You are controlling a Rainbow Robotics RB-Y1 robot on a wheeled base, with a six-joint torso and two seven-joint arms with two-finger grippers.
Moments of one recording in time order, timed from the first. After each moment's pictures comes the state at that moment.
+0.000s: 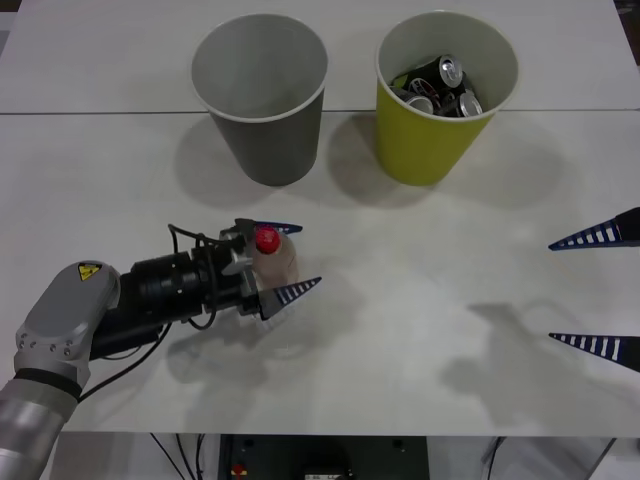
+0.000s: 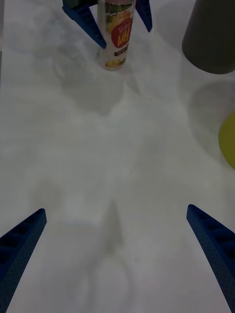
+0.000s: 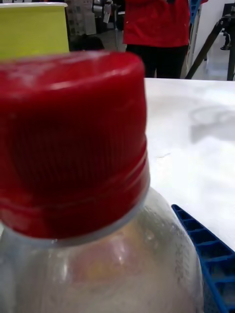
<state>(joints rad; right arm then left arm) 0.26 -1.13 -0.26 -2.01 1.31 -1.13 -0.09 -0.23 0.34 -0.12 -1.34 -1.33 -1.04 -0.36</state>
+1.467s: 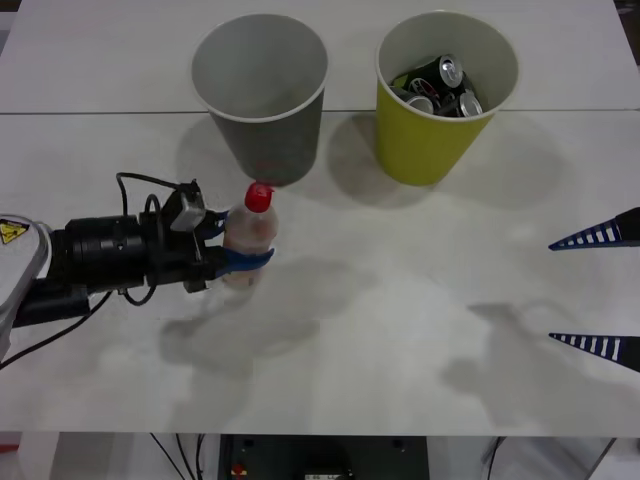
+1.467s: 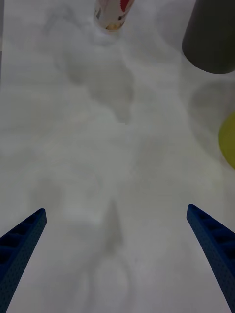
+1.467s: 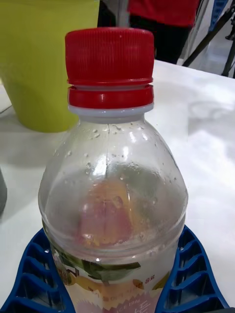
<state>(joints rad) 0.26 -1.13 -0.26 -2.01 1.31 -1.13 -0.09 -0.23 0.56 -0.08 -1.61 -1.46 -1.08 0.19</state>
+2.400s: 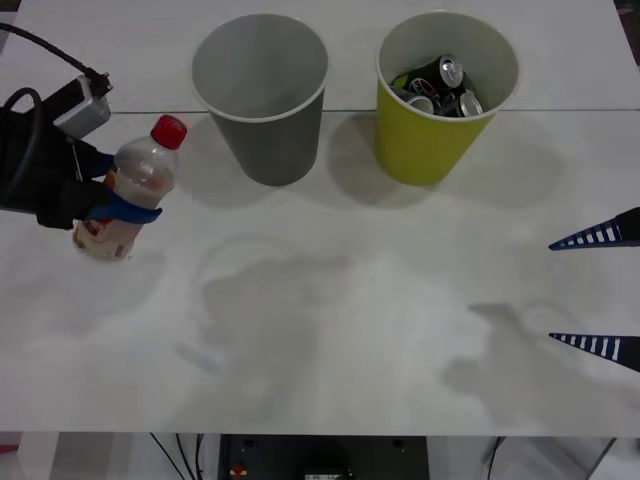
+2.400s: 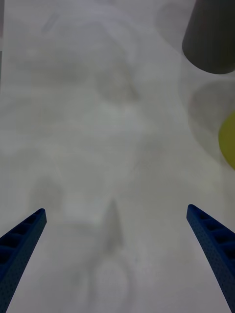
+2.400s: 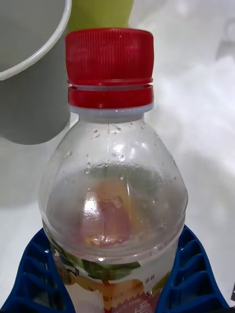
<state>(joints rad) 0.26 -1.13 -0.26 -2.01 1.31 -1.13 -0.09 -0.38 1.15 -0.04 -1.93 -1.53 -1.27 0.93</state>
